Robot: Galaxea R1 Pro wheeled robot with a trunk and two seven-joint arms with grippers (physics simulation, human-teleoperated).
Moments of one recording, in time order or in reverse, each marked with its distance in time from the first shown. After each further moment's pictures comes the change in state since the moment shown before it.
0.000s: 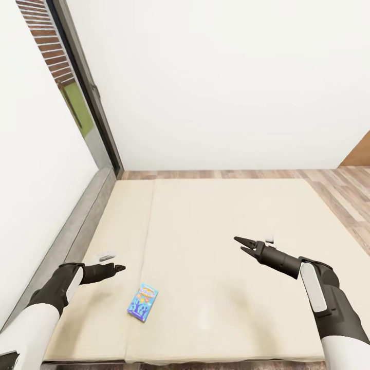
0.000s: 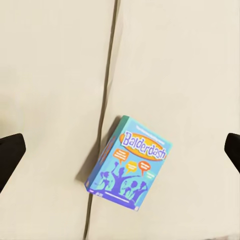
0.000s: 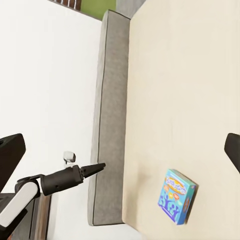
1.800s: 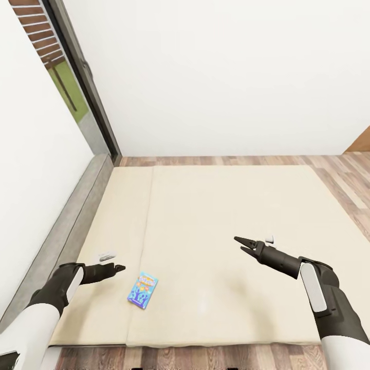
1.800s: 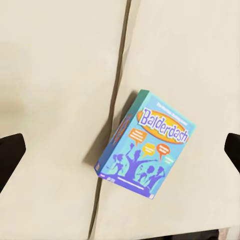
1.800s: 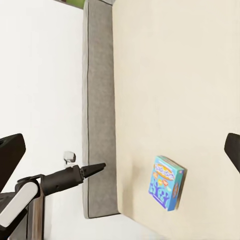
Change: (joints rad) left arm 0.000 -0.002 0.000 0.000 -0.001 -0.003 0.005; right arm 0.000 0.000 0.000 0.000 0.000 -0.001 0.000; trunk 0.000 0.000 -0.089
